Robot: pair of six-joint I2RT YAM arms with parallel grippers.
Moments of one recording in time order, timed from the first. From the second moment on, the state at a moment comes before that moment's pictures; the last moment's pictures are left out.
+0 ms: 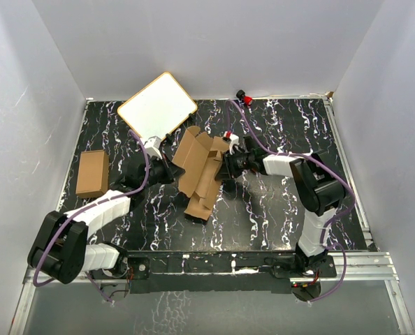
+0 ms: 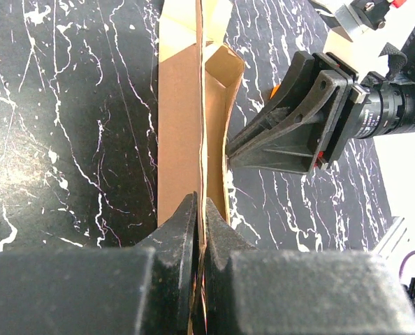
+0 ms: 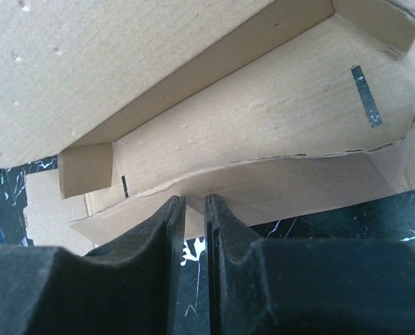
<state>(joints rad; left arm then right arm) -0.43 1.27 0.53 0.33 0.27 -0.64 0.39 1.89 1.00 0.10 -0.78 0.08</state>
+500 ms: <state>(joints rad) -0.43 1.21 0.66 0.08 0.32 -0.41 0.21 1.79 1.01 -0.16 -1.10 -0.18</state>
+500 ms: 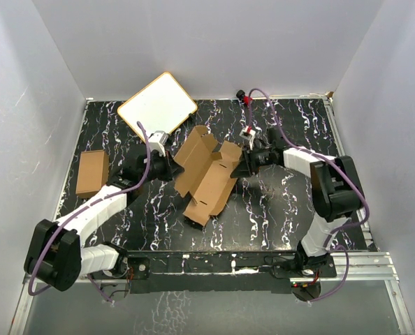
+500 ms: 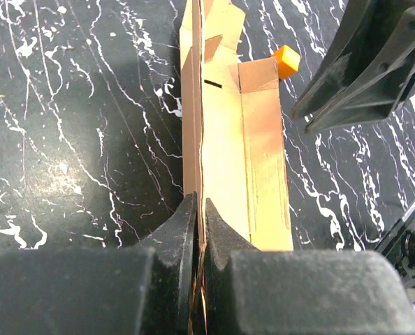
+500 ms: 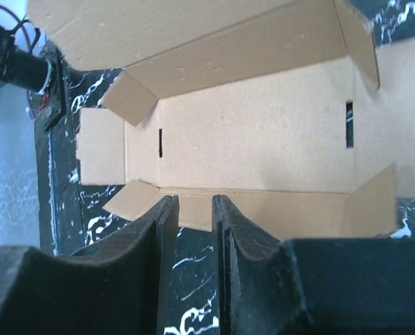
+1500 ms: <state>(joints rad) -0.42 1.15 0.88 -0.28 0.71 0.16 -0.07 1.67 0.89 -0.11 -1.13 -0.42</state>
